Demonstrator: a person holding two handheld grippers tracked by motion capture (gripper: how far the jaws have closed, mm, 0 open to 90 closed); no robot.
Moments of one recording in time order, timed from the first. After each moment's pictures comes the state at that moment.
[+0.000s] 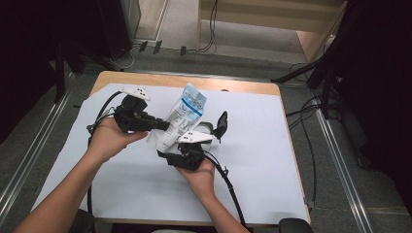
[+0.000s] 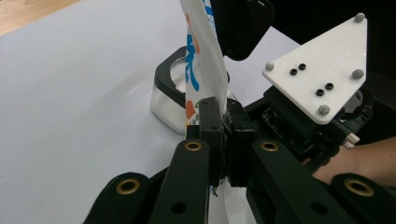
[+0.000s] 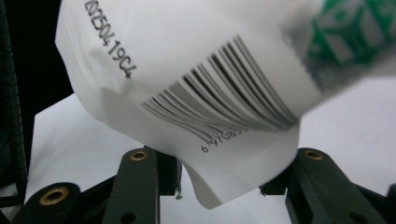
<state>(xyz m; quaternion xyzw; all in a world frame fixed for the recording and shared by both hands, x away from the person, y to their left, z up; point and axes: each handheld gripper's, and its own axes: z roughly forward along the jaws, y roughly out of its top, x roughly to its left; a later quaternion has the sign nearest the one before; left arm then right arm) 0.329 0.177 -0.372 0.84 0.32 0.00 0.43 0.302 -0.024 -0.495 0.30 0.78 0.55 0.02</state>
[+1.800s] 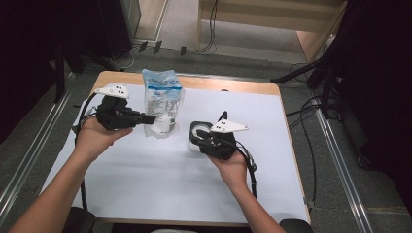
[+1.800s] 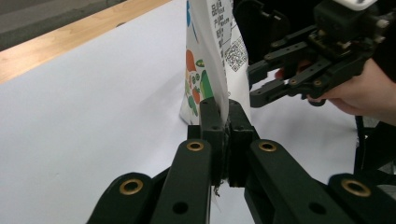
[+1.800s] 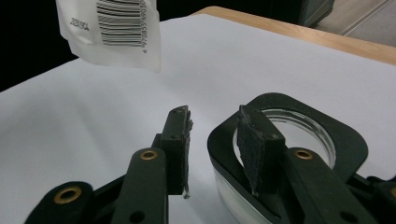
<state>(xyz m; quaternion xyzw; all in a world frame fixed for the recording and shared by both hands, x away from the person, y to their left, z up) 0.331 0.218 -0.377 0.82 0.31 0.05 0.47 0.319 -0.104 -0.459 0.32 0.79 0.52 0.11</state>
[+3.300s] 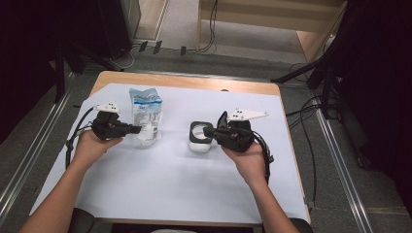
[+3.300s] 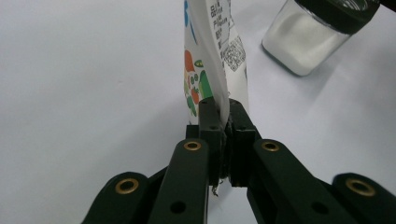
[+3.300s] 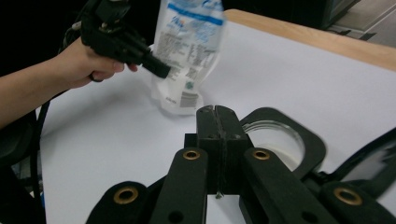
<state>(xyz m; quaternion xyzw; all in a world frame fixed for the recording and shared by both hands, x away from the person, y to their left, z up) 0.353 0.272 -0.480 0.82 0.37 0.06 0.43 0.323 -0.139 -0.405 0.31 0.80 0.52 0.05</state>
